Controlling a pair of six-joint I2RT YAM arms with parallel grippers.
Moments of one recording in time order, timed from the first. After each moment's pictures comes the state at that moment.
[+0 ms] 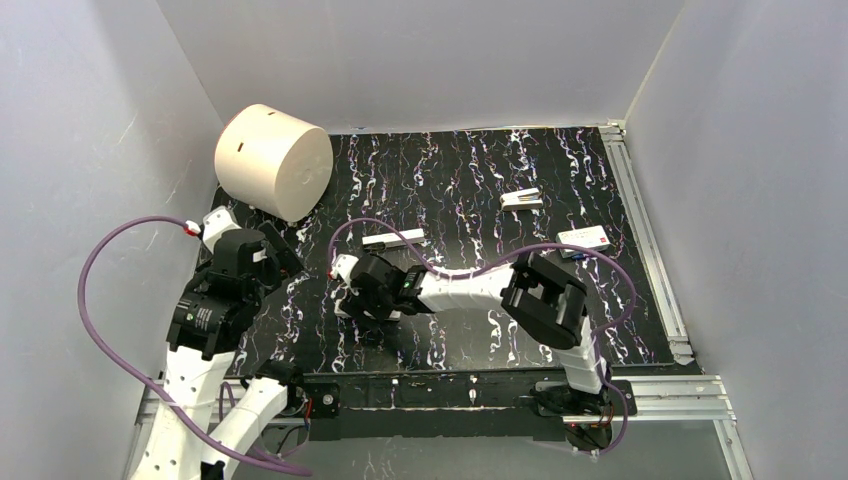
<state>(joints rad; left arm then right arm) -0.26 0.70 1.08 -1.12 -0.44 -0.67 1.22 2.02 1.35 -0.19 0.02 0.05</state>
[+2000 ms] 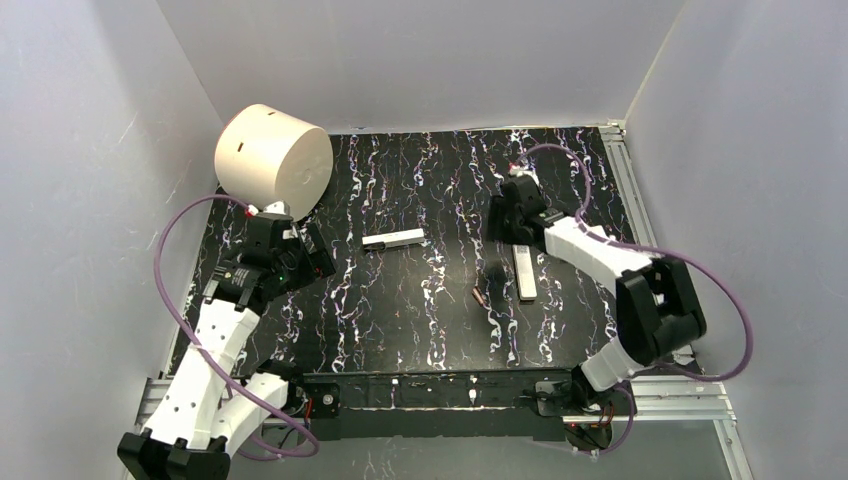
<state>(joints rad) -0.26 0.86 0.96 -0.97 -0.08 -0.57 0.49 1.52 0.97 -0.37 0.19 0.47</state>
